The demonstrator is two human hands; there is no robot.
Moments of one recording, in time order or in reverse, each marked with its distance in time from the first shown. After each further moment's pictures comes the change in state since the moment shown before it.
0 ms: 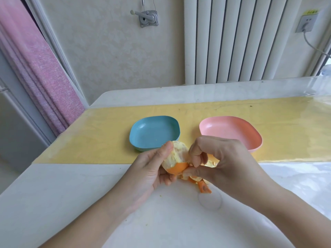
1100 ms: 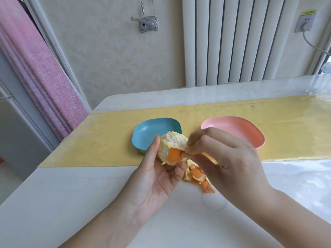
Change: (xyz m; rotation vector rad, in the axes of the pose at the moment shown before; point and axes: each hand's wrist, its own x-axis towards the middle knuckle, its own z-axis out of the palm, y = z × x) left_hand -0.006 0.007 0.011 -0.627 0.051 -0.143; right_hand 0.006 -0.011 0.015 -0.301 0.345 -0.268
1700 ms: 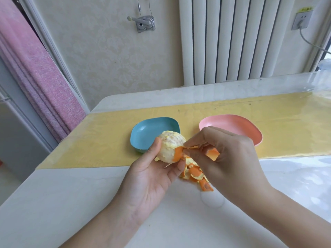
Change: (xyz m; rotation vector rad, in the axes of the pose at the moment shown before) left_hand 0.001 0.000 -0.004 -0.062 -0.039 0.060; right_hand -0.001 -0.006 -0.003 0.111 -0.039 0.351
